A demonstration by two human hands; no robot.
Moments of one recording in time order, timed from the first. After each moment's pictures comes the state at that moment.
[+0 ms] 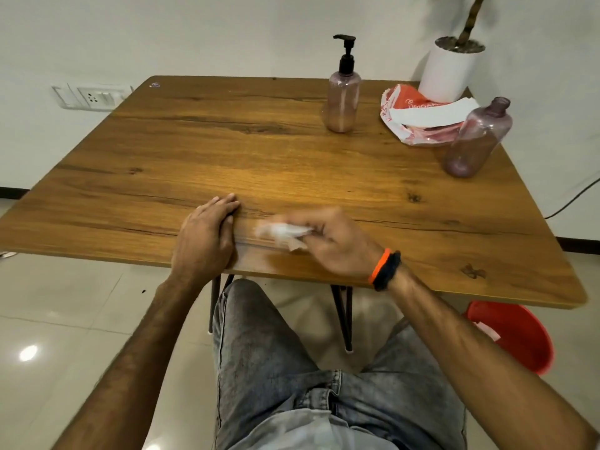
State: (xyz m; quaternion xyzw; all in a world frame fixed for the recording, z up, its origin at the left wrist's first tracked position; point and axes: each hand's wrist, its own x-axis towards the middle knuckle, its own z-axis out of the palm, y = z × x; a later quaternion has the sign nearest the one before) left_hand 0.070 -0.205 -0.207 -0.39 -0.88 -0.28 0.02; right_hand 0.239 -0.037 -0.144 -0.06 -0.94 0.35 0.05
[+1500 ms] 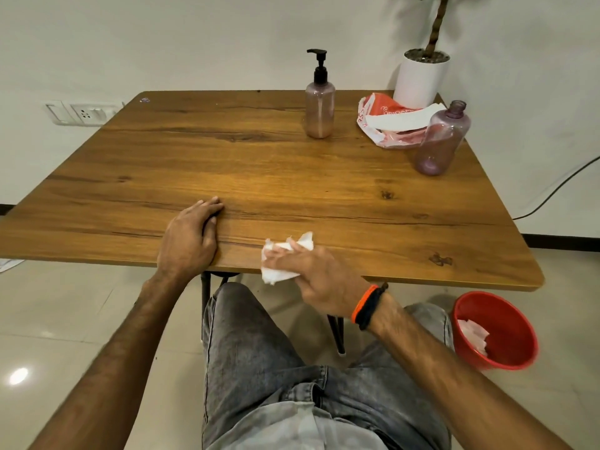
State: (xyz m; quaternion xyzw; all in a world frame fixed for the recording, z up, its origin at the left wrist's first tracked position) left_hand 0.072 -0.204 -0.210 -0.38 -0.88 -0.27 0.04; right_hand 0.280 -0.056 -0.189 -0.02 -0.96 0.29 0.04
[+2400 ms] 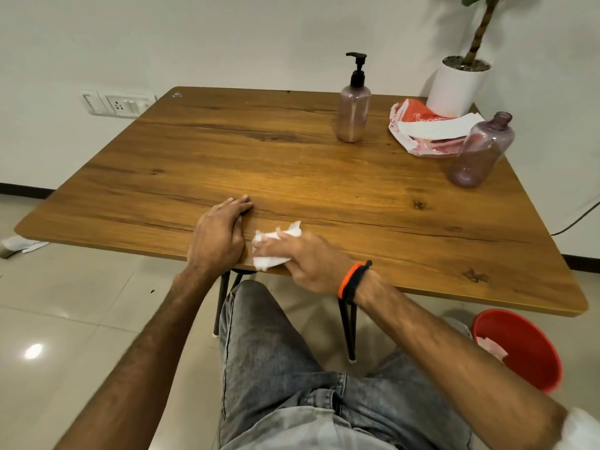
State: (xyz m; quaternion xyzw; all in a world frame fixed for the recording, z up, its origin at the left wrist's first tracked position) left_hand 0.071 -0.205 -0.204 -0.38 -0.88 -0.28 0.02; right_hand 0.212 -0.067 -0.191 0.06 -0.96 0.27 0.02
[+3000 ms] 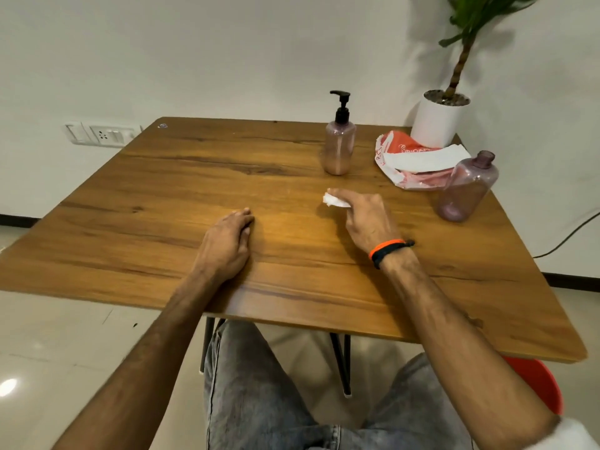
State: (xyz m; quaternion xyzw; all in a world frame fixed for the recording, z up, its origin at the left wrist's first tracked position) left_hand 0.029 -0.147 -0.193 -0.41 -0.88 -0.25 -0.02; right_hand 0.185 0.064 -0.159 -0.27 -0.91 0.21 0.22
